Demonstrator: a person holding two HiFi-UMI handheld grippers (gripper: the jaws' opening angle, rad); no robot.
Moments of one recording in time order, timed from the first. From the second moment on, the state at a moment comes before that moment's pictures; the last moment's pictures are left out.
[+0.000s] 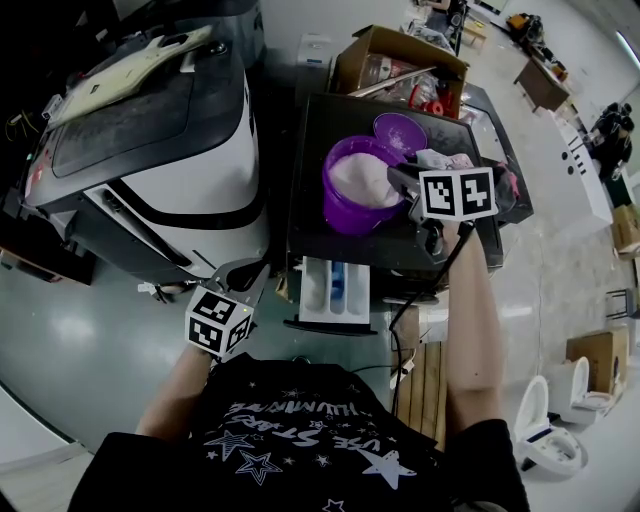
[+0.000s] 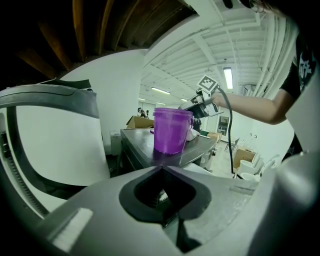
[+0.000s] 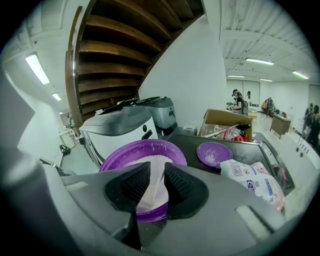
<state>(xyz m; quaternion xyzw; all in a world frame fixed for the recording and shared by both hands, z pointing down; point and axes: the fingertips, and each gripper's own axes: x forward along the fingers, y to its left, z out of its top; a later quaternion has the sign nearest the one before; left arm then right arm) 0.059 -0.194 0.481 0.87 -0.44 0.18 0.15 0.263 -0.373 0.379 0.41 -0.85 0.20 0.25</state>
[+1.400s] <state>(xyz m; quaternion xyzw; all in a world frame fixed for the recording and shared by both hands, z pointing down) -0.056 -0.123 0.448 0.94 -0.29 0.15 0.11 0.155 -0.169 0.359 0.60 -0.77 0.20 0.09</state>
